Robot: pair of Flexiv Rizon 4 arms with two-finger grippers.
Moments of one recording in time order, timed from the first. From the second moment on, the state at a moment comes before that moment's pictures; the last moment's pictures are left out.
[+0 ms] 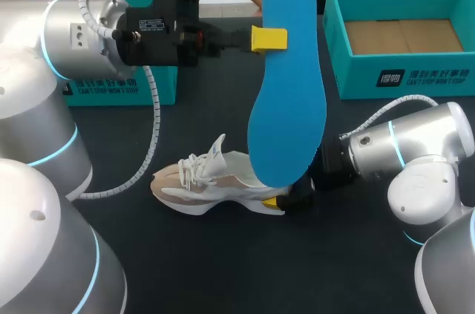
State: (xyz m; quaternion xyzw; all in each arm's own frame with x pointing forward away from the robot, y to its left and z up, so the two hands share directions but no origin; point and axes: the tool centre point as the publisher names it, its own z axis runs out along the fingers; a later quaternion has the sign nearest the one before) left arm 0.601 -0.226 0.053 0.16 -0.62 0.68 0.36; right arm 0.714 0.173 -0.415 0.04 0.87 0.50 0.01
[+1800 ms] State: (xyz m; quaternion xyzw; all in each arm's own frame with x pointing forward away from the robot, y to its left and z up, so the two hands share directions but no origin) left arm 0.597 -0.225 0.057 0.16 -0.62 0.68 0.35; right arm 0.707 0.158 -0.393 0.04 0.93 0.38 0.04
